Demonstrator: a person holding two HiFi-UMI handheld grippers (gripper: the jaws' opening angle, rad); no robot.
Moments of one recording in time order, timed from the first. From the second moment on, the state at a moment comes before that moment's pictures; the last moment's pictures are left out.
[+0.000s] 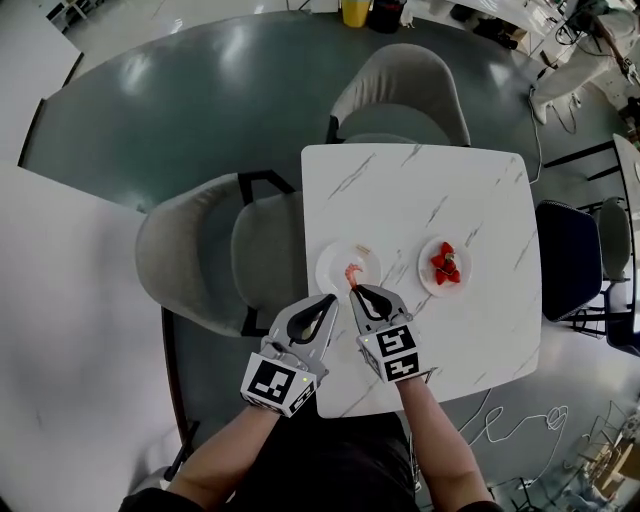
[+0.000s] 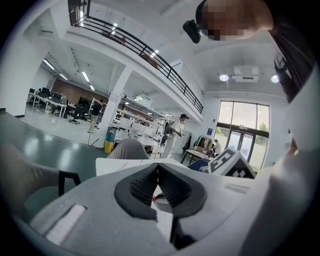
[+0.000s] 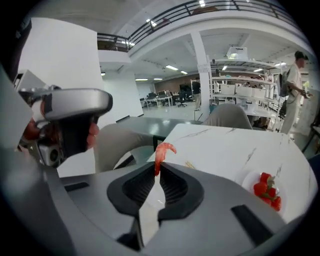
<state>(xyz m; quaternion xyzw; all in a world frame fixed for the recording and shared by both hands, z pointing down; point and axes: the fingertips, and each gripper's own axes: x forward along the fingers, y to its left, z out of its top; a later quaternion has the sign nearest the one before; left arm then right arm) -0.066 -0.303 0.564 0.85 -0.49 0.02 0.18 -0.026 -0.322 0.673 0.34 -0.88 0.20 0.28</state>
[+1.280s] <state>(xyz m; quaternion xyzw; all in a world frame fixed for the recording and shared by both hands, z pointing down) -0.078 -0.296 0.577 0.84 -0.50 0.05 0.20 -0.028 -0.326 0.708 0.30 -0.84 0.22 0.39</state>
